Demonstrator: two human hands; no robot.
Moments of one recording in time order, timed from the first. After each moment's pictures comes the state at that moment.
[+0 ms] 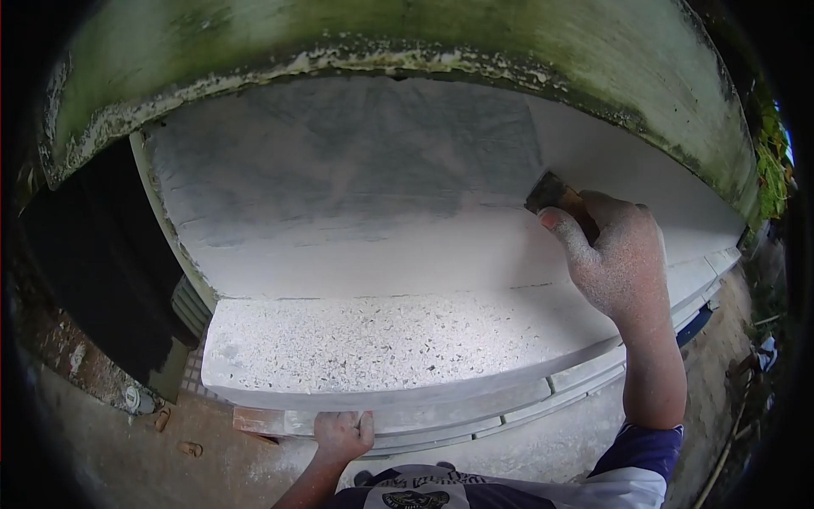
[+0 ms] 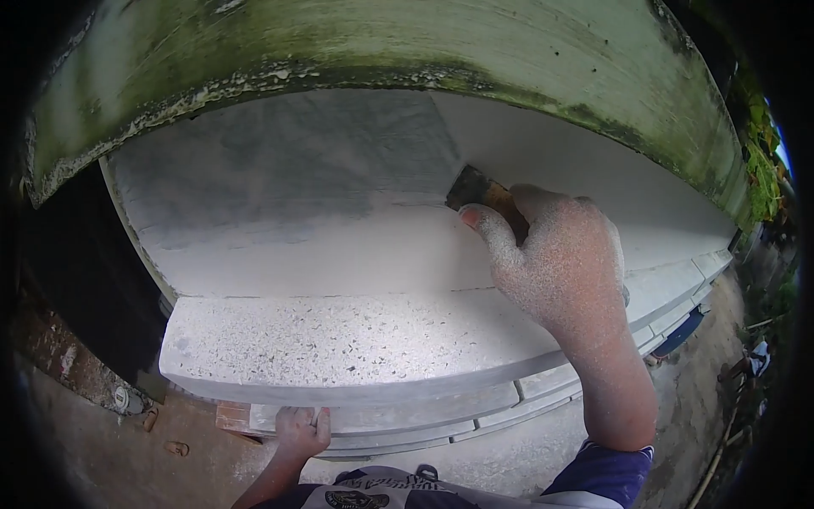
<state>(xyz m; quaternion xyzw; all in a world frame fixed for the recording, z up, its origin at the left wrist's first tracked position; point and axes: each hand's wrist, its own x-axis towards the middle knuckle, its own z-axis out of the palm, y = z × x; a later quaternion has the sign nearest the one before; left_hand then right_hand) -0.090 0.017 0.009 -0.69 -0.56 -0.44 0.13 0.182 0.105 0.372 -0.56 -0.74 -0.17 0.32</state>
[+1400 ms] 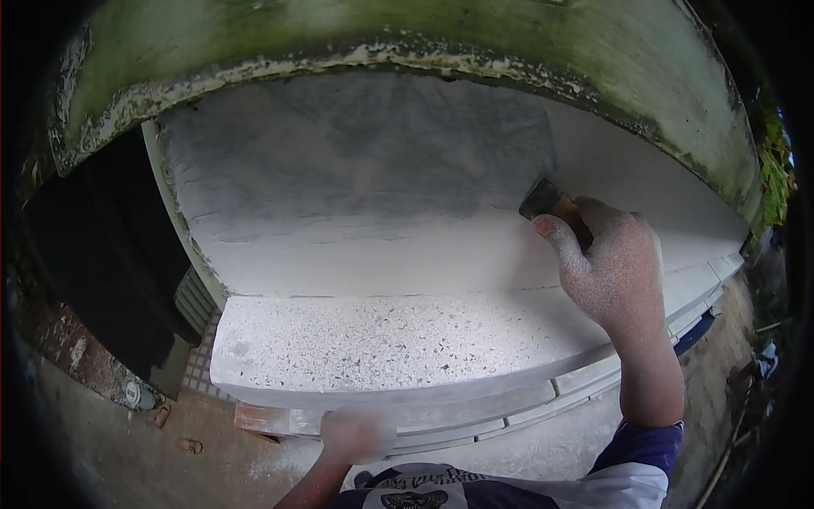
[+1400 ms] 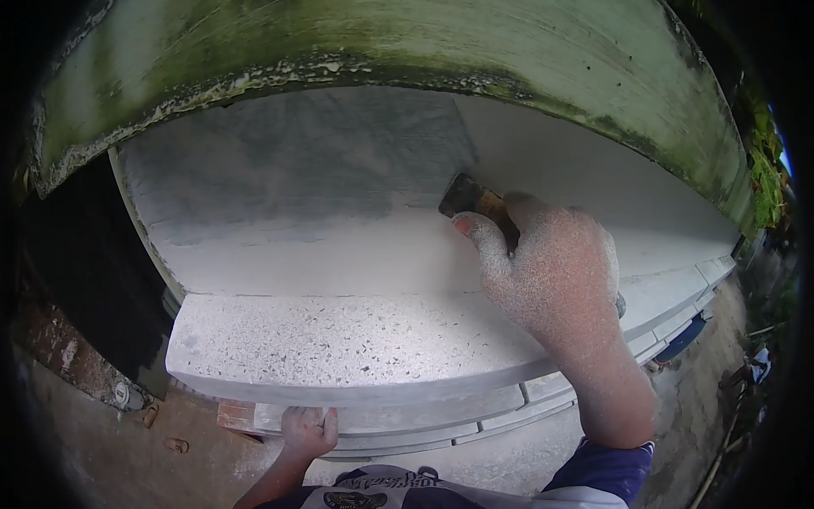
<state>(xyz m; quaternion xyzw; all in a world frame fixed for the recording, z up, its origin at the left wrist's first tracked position) -0.088 0.017 0.018 -0.70 -0.56 -0.43 0.12 0.159 0.096 0.368 -0.57 -0.74 -0.19 0.30</state>
